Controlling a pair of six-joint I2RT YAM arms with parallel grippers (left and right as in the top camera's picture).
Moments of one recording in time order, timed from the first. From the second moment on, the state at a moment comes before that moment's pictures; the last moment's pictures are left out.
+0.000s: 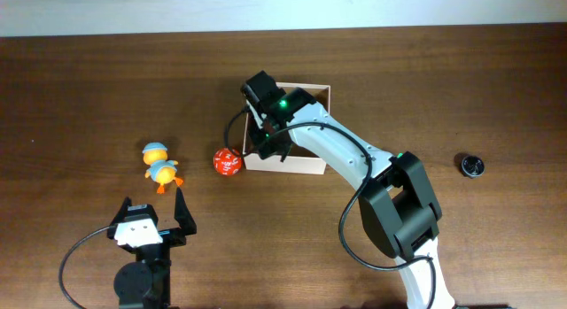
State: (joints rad) left arm 0.03 0.01 0.03 -0.11 -0.10 -0.09; right arm 0.64 2.22 1.85 -0.92 -0.03 0.18
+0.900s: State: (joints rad) left arm 0.03 0.01 0.03 -0.11 -0.10 -0.09; right arm 0.53 2.22 1.85 -0.86 0.08 0.15
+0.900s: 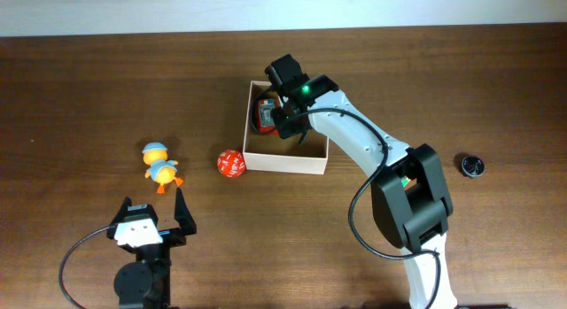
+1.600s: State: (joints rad) left arm 0.03 0.01 0.03 -0.11 -0.10 -0.09; right arm 0.53 2.22 1.85 -0.82 -0.10 0.12
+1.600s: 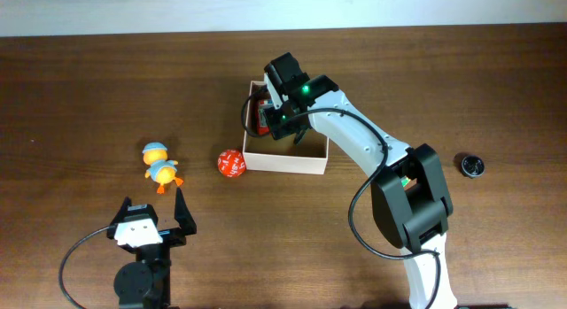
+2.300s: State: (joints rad) left arm 0.03 0.01 0.03 -0.11 -0.10 -0.09; right arm 0.53 2.22 1.85 -0.80 -0.16 0.12
